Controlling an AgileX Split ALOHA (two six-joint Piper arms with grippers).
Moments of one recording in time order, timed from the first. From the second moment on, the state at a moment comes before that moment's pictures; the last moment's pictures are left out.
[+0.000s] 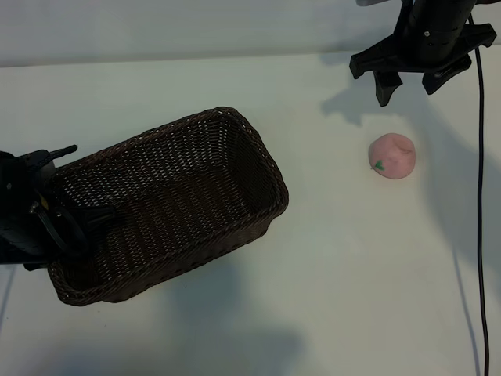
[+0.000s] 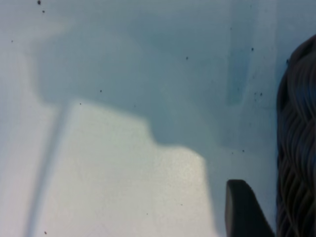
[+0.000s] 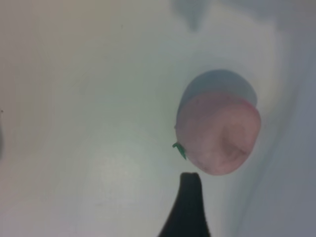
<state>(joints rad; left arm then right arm) -0.18 1.60 -0.66 0.08 0.50 -0.63 0.38 2.02 -1.78 -0.02 1.21 0.10</state>
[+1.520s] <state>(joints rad) -0.18 1.57 -1.11 -0.15 0.72 -0.19 0.38 2.02 -1.78 -0.01 1.21 0.10</state>
